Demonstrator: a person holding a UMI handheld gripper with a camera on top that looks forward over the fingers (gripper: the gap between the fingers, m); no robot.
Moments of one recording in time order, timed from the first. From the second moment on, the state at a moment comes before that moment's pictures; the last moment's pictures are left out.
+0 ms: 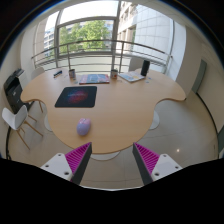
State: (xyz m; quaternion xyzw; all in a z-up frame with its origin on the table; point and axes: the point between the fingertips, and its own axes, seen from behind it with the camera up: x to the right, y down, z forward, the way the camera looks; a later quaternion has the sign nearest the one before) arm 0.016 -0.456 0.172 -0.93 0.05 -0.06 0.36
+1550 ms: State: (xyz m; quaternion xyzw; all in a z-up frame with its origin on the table) arm -0.094 -0.254 -0.016 -0.91 0.07 -0.04 0.41
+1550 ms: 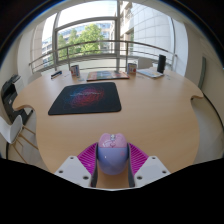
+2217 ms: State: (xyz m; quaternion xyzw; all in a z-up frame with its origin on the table) arm -0.169 0.025 0.086 -0.87 0.03 -0.03 0.49
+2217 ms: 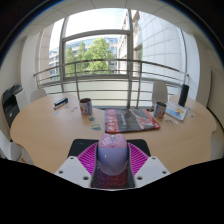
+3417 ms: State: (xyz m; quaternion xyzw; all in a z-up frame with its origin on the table) arm -0.240 -0.199 0.171 -0.87 0.06 -0.10 0.48
